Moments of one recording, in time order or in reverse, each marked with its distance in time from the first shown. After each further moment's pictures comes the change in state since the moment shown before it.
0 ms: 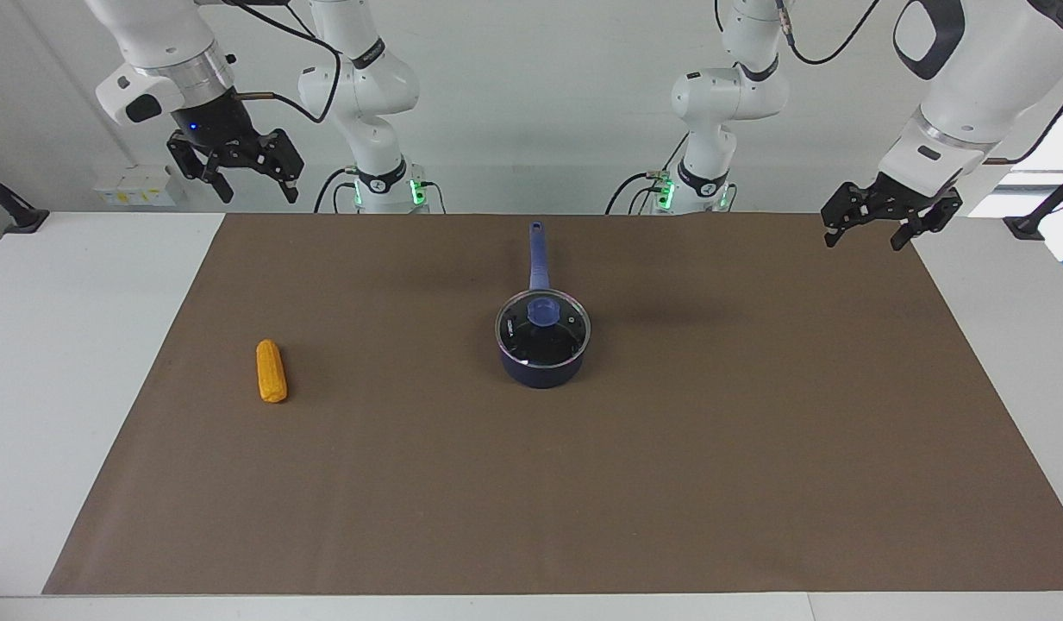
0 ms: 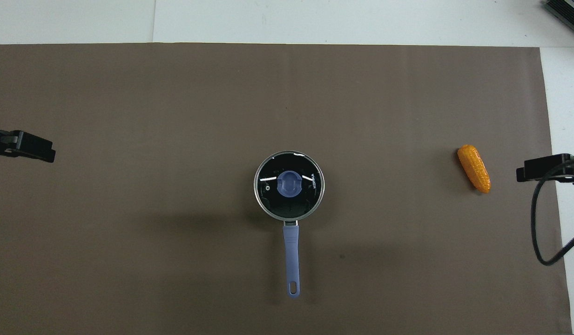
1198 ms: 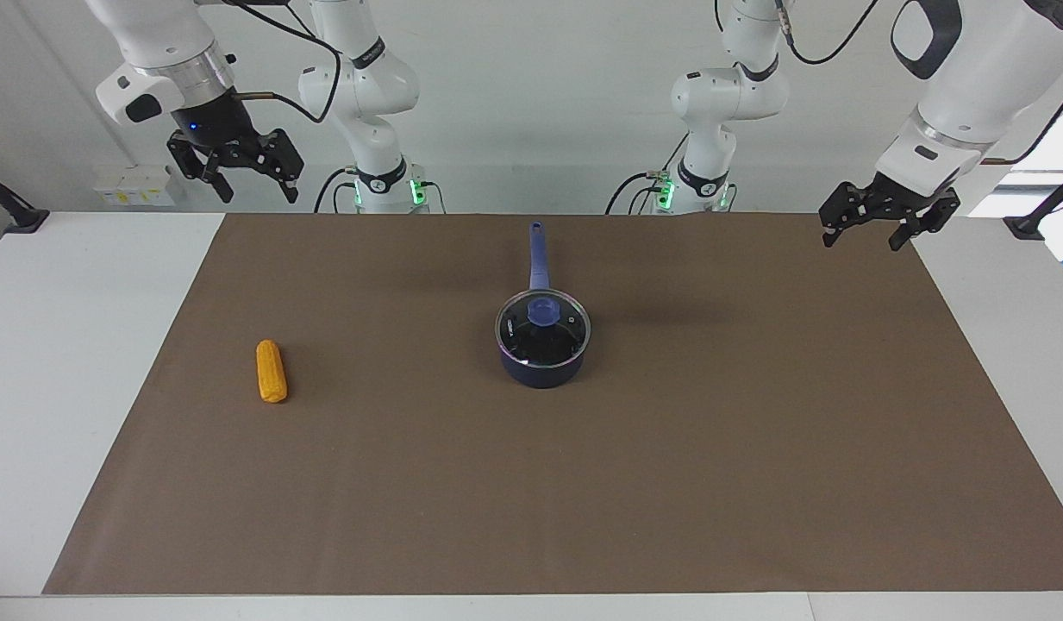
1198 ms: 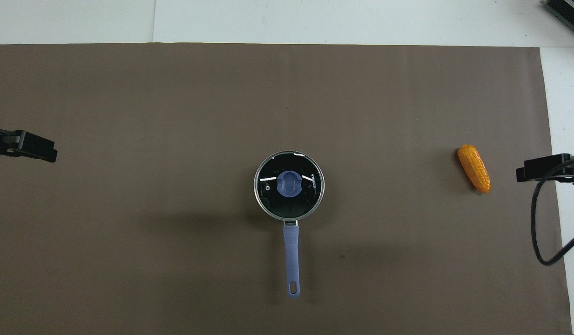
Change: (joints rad) left arm -0.001 0.000 -0.005 0.000 0.000 0.002 0.000; right arm 0.000 0.000 0.000 0.000 0.000 0.000 0.000
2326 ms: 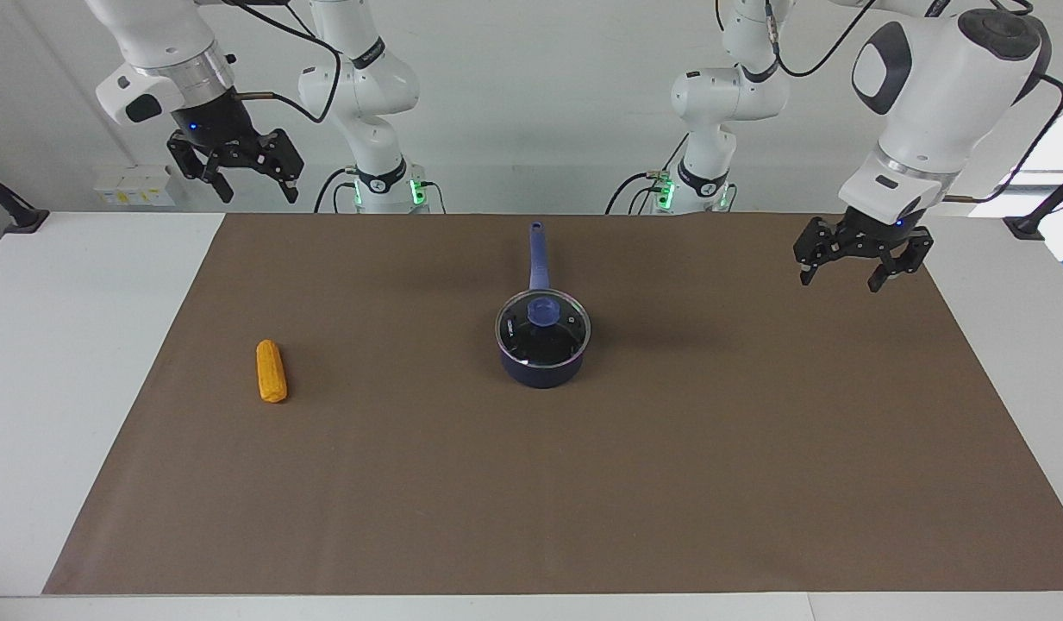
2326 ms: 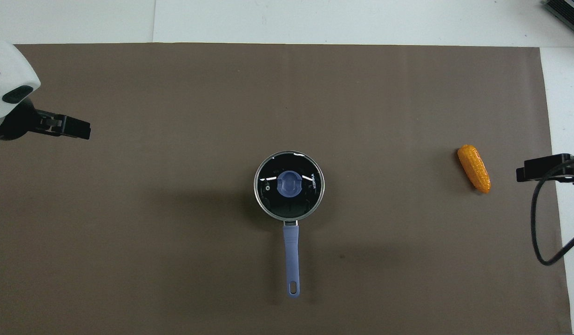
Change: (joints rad) left arm -0.050 0.030 -0.015 -0.104 0.000 0.273 0.005; right arm 0.000 0.000 0.000 0.000 0.000 0.000 0.000
